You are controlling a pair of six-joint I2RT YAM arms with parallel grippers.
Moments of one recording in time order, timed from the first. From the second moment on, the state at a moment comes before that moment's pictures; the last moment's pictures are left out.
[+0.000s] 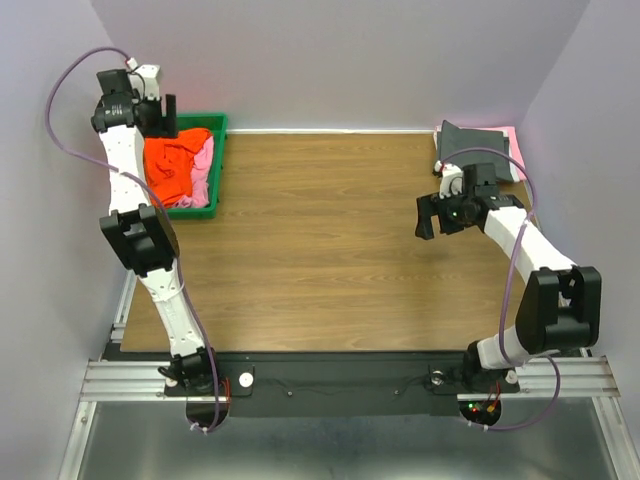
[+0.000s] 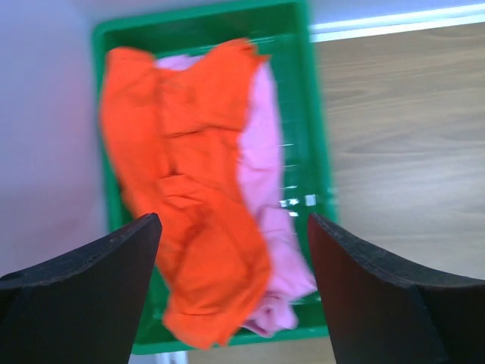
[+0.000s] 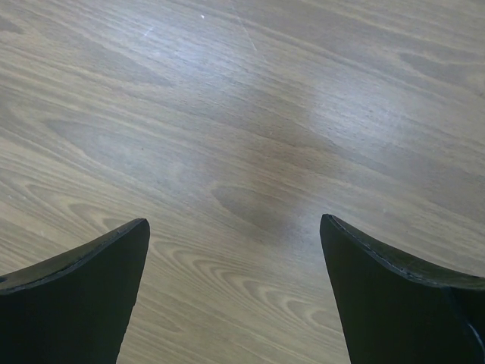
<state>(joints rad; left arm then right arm) 0.25 2.17 2.38 -0.84 0.29 0.25 0.05 1.46 1.07 -0.54 -0.35 -0.17</state>
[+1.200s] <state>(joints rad) 0.31 2.47 2.31 -0.66 0.10 0.24 0.04 1.62 1.20 -0.55 -0.25 -0.19</state>
